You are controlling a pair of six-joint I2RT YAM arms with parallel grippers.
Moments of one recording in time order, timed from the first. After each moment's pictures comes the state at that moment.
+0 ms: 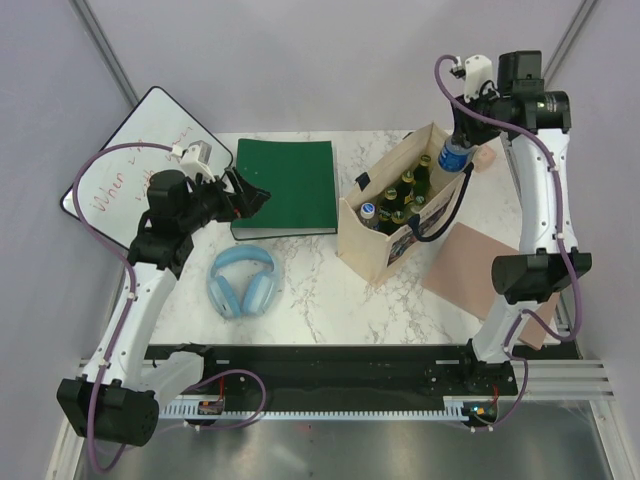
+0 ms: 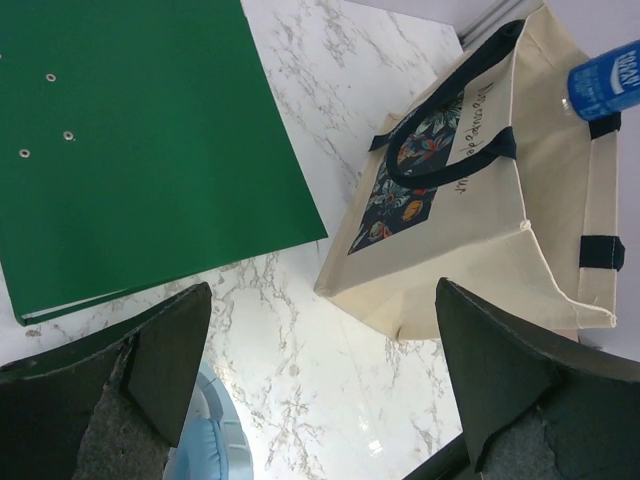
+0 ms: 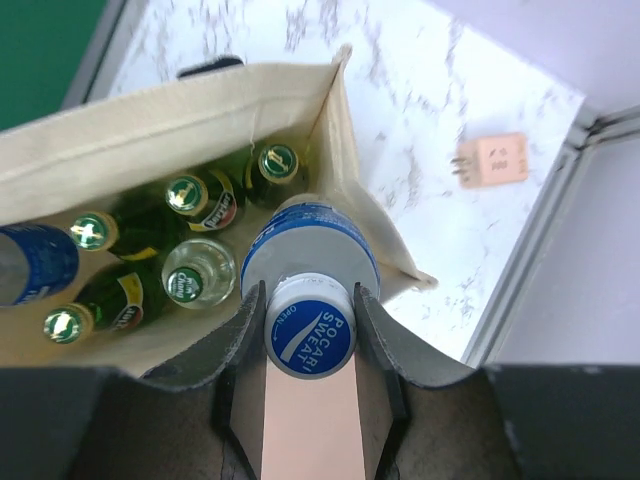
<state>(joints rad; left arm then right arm) -0.13 1.02 1.02 -0.31 0.40 -0.43 0.02 1.87 2.34 -1.23 -0.22 -0.38</state>
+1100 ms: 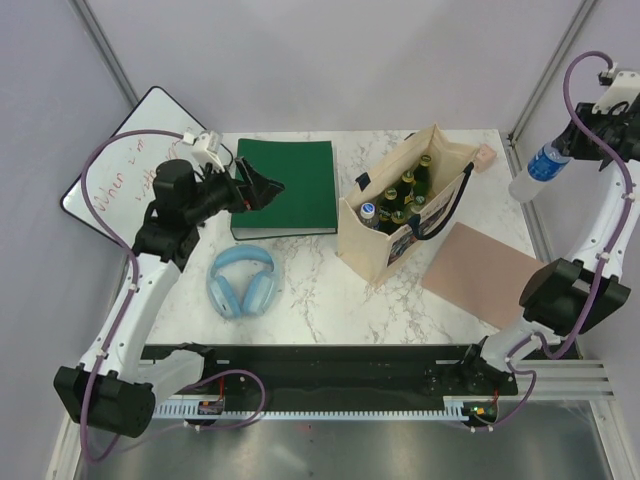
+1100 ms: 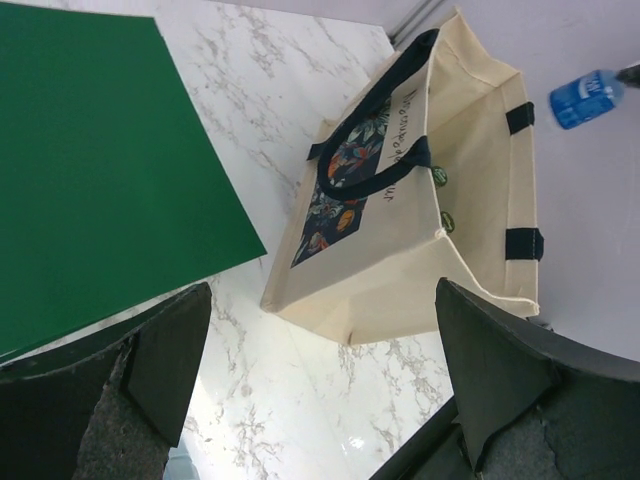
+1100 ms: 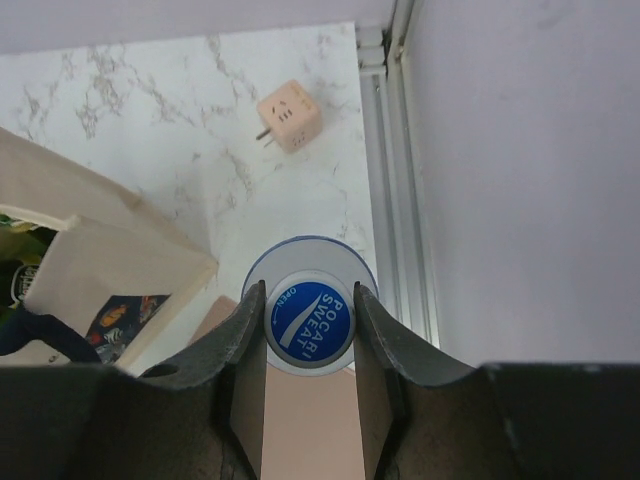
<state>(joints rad) -0.20 1.07 1.09 -0.26 0.46 -0.48 -0.56 1.67 2.02 -0.89 -0.42 -0.22</state>
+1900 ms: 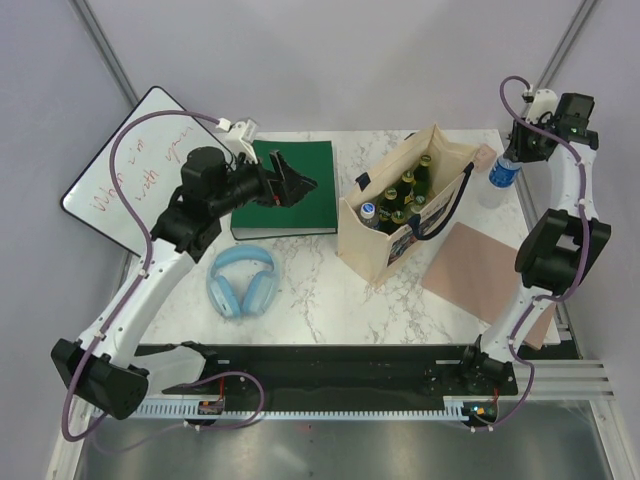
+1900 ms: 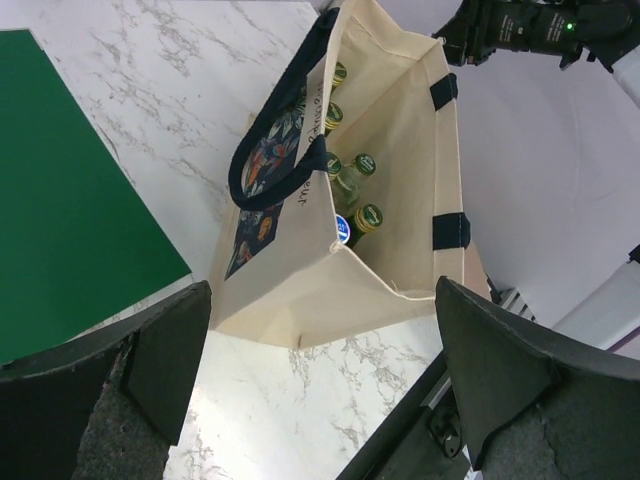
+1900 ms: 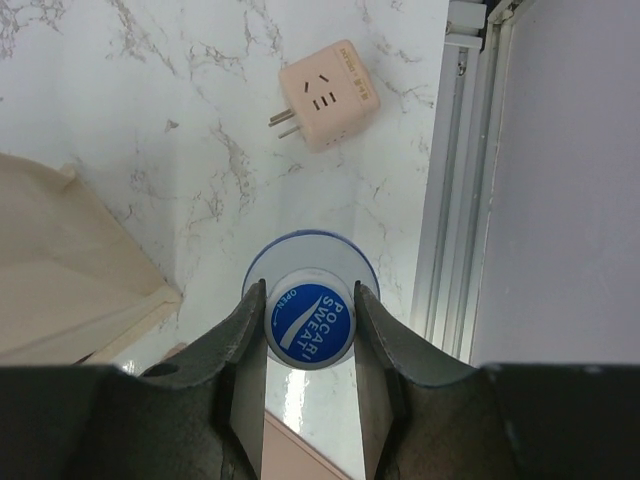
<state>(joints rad) -0.41 1.17 1.23 -0.26 0.38 -0.49 -0.38 2.00 1.94 -0.69 -0.34 -0.34</state>
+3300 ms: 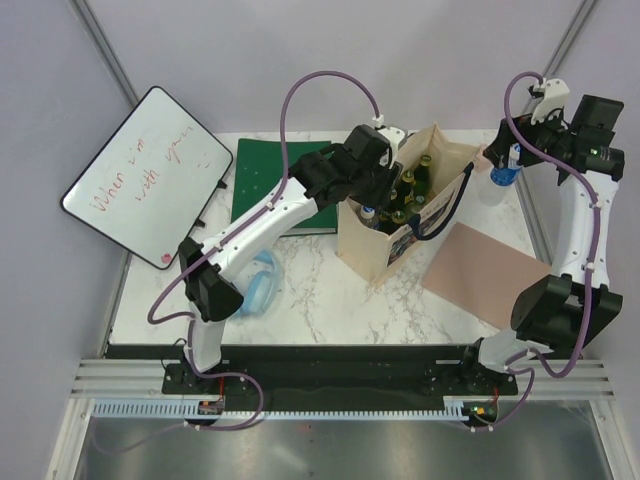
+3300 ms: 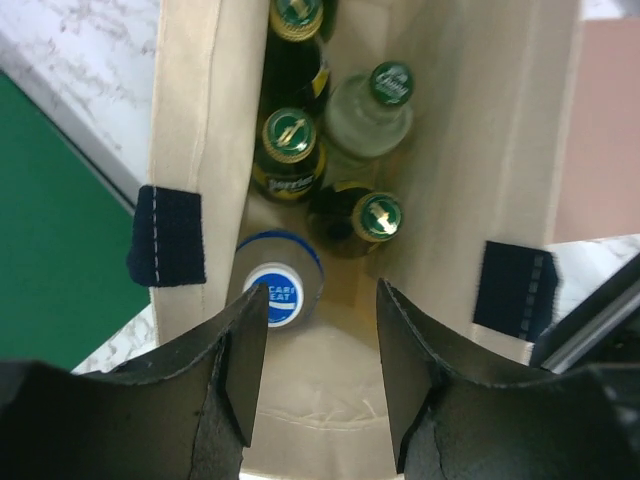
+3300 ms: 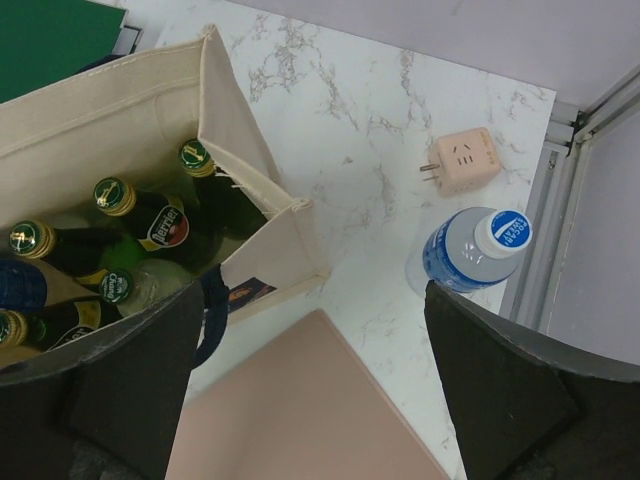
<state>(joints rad) -0.89 1.96 2.16 -0.87 -0.08 -0.23 -0.36 1.56 1.73 -0.75 -0.62 -0.34</state>
